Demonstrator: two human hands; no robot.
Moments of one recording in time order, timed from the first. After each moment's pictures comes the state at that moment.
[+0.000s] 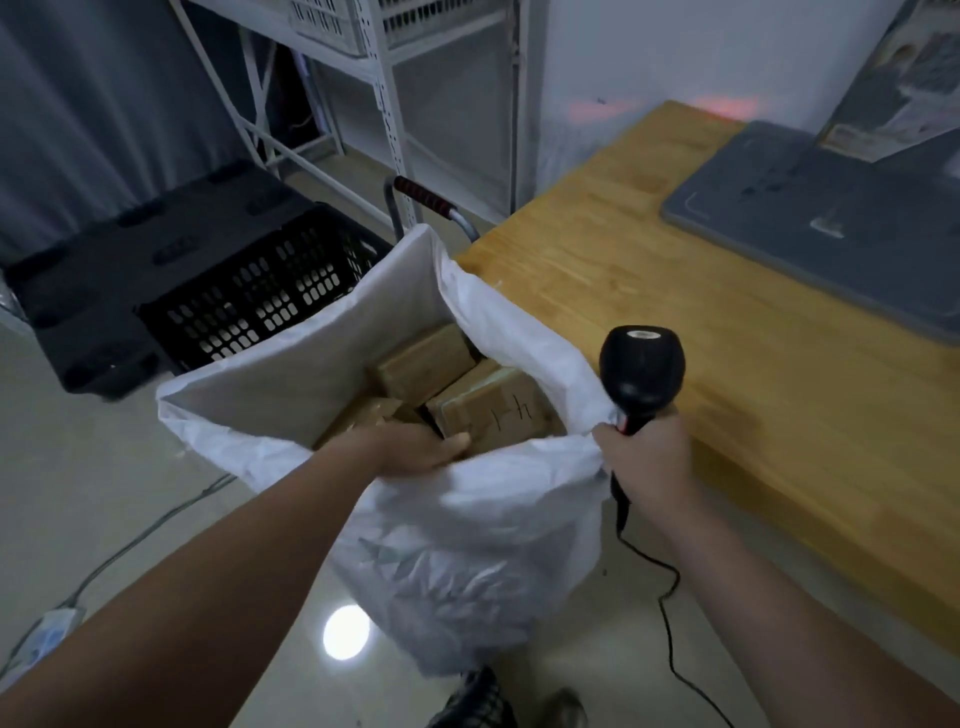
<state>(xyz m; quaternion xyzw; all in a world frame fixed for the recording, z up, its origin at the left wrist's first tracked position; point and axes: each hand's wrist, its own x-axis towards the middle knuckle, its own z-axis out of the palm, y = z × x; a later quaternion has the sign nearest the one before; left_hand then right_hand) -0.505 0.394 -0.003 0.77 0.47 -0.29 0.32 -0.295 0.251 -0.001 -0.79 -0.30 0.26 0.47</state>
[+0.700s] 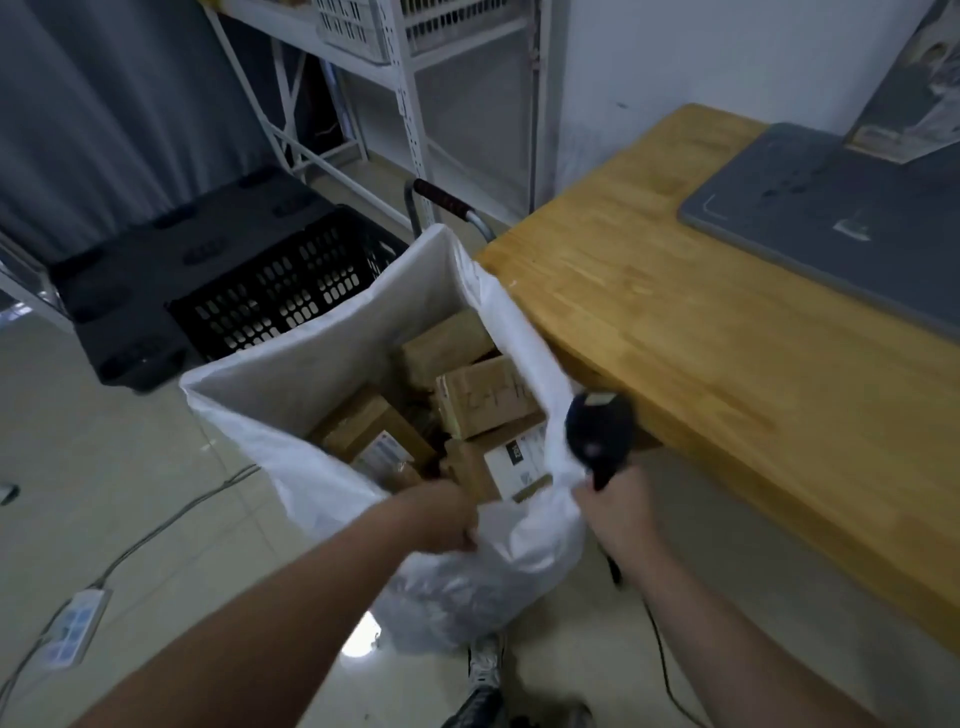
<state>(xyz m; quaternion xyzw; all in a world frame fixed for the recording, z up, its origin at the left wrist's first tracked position) -0.496 0.321 -0.011 0.88 0.35 -0.26 0.20 -0.323 0.227 -0.041 -0.79 -0.29 0.34 0.42</state>
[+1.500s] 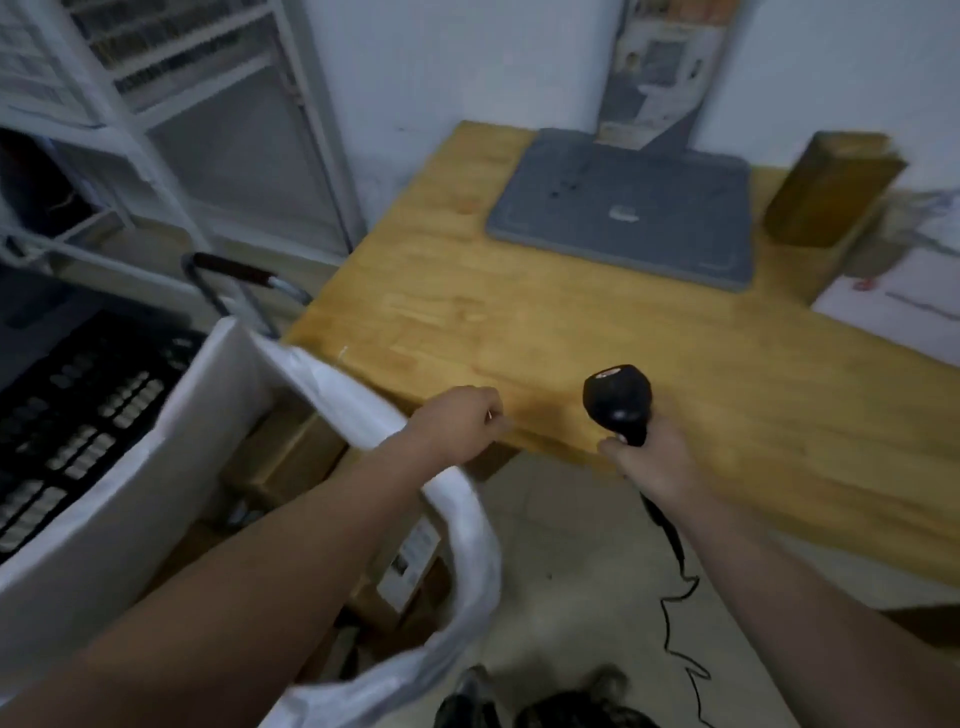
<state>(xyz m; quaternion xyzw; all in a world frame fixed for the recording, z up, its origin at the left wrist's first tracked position) -0.303 0.405 0.002 0.94 0.21 -0.09 0.25 -0.180 0.208 -0.015 -0.86 -0.16 0.29 0.37</state>
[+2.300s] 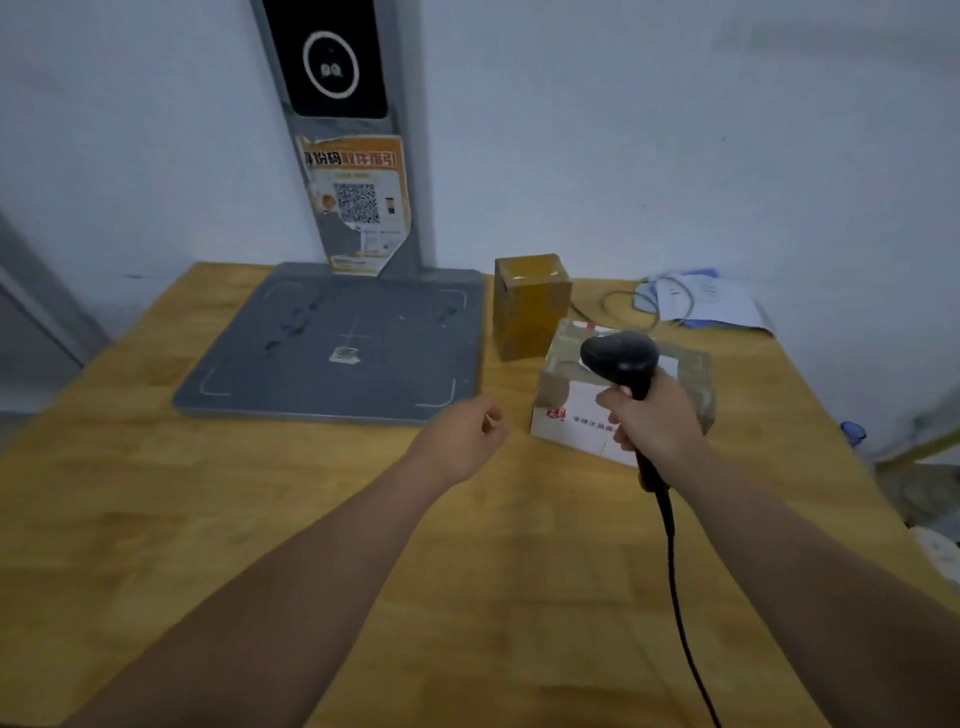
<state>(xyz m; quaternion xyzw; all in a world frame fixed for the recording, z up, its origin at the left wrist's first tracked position) 0.126 0.207 0.053 0.95 0.13 -0.03 0.30 0.214 0.018 0.081 -0.86 -0.04 0.09 0.50</state>
